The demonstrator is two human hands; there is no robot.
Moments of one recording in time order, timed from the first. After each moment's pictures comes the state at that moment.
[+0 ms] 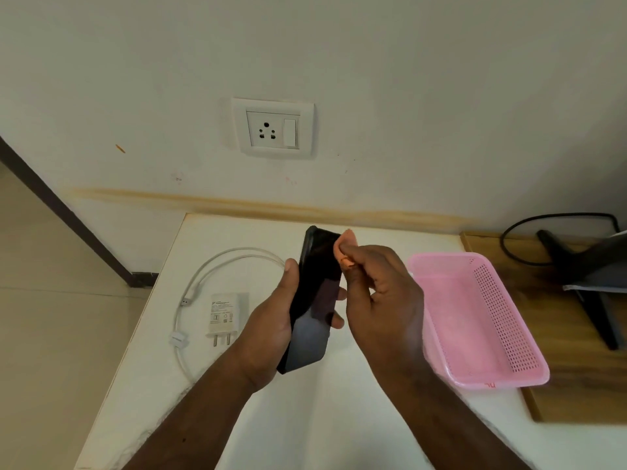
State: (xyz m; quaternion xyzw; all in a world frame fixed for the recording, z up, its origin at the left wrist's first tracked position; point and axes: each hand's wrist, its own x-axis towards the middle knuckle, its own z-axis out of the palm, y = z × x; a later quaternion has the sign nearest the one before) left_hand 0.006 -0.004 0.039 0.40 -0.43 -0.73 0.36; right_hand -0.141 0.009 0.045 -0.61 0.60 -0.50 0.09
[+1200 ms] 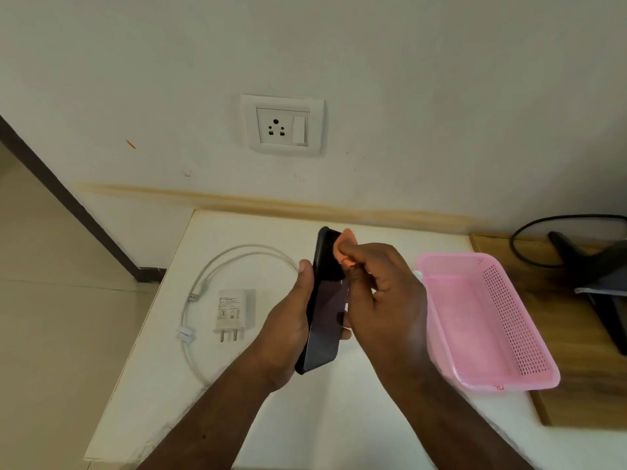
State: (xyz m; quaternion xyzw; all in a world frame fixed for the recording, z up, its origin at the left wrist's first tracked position) left_hand -0.008 -0.003 0.025 0.35 -0.37 -0.77 0.39; right_hand -0.134 0.009 0.048 -0.61 0.59 -0.52 0.13
